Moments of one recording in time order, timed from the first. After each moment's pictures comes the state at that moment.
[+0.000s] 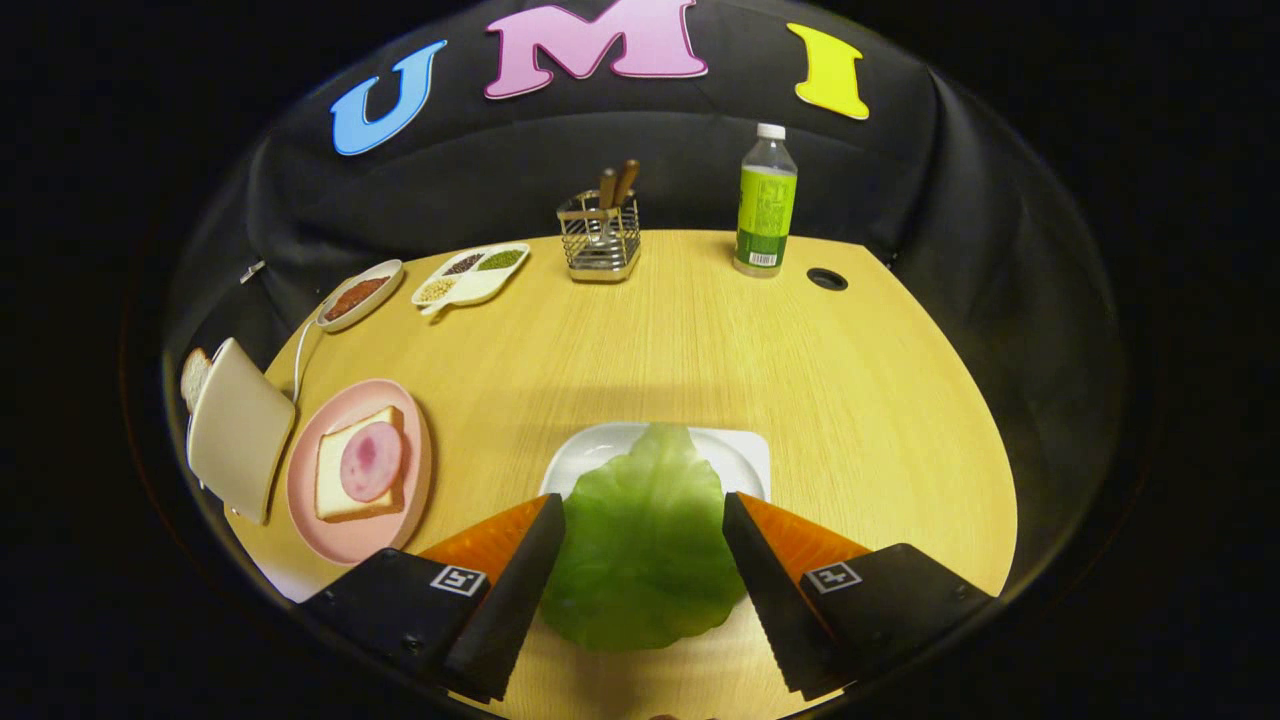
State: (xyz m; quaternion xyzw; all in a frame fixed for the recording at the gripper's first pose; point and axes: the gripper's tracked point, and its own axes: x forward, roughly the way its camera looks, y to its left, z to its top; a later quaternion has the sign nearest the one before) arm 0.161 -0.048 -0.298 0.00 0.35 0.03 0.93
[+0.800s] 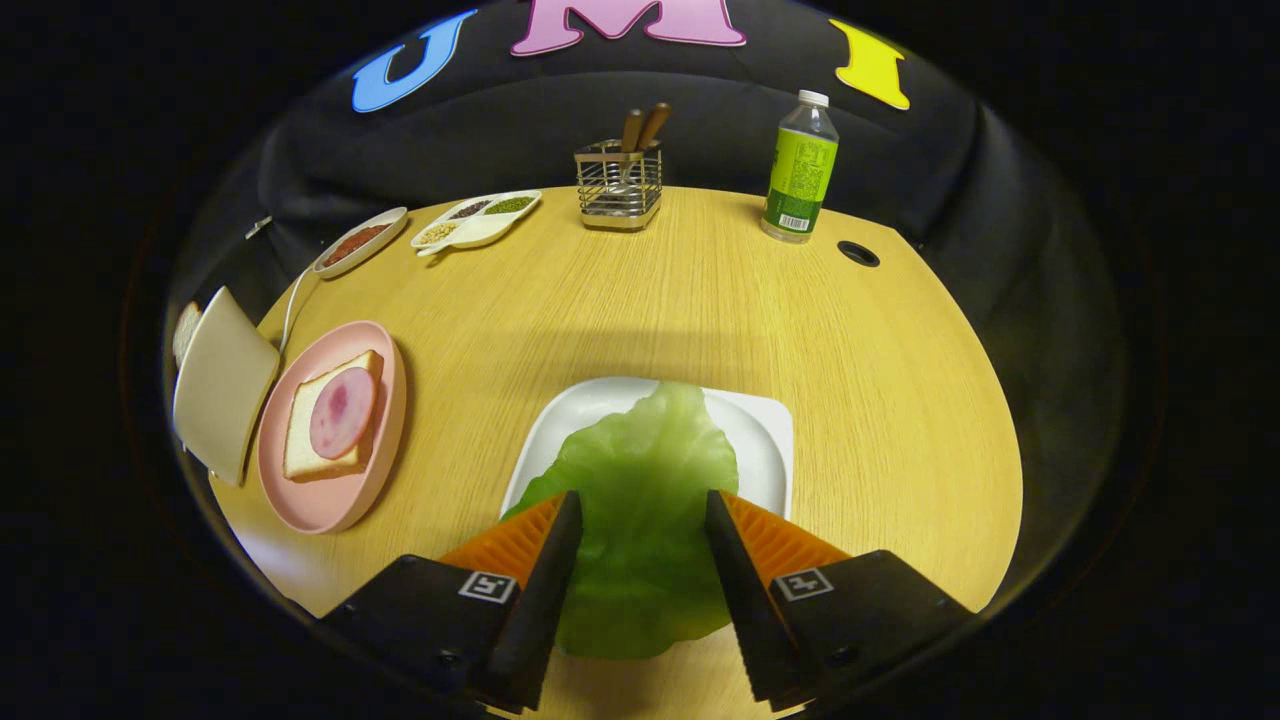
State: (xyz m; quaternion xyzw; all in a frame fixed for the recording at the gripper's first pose) arm 0.160 -0.047 -0.324 -0.04 0.40 0.05 0.92
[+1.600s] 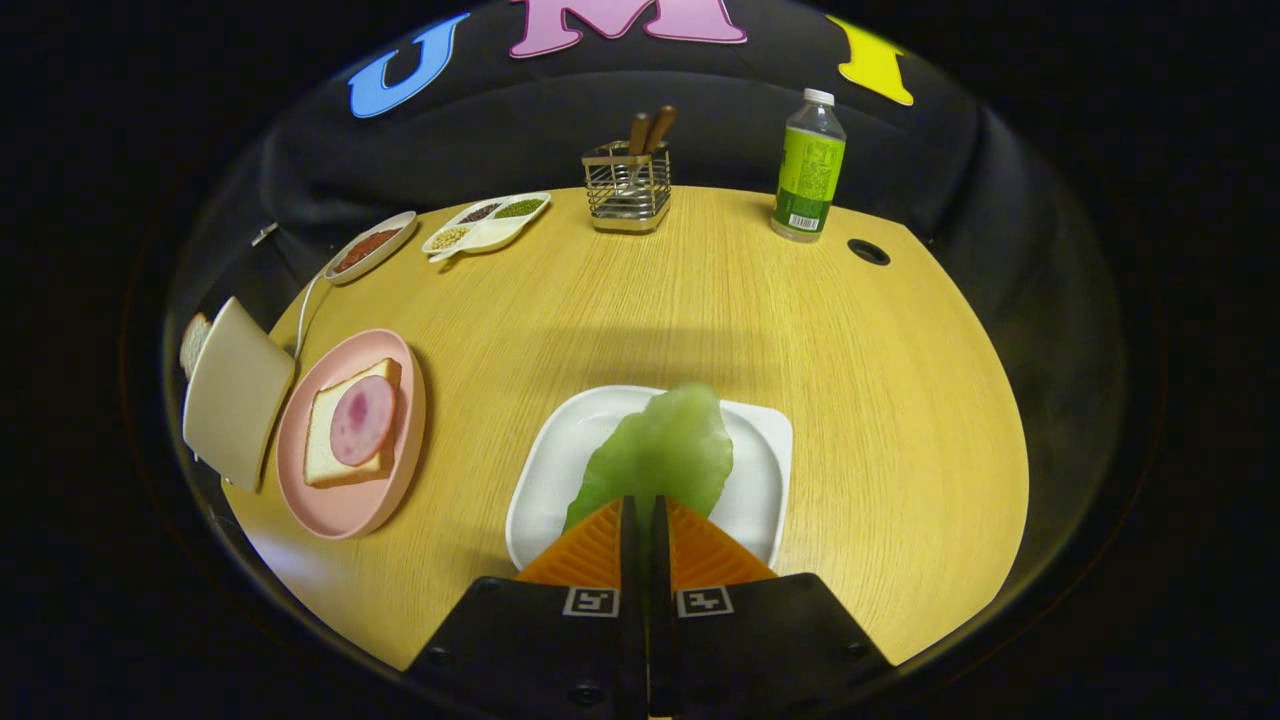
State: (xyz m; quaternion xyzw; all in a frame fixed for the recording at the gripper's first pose) arm 0.160 -0.041 -0.308 -0.04 0.40 0.06 0.91
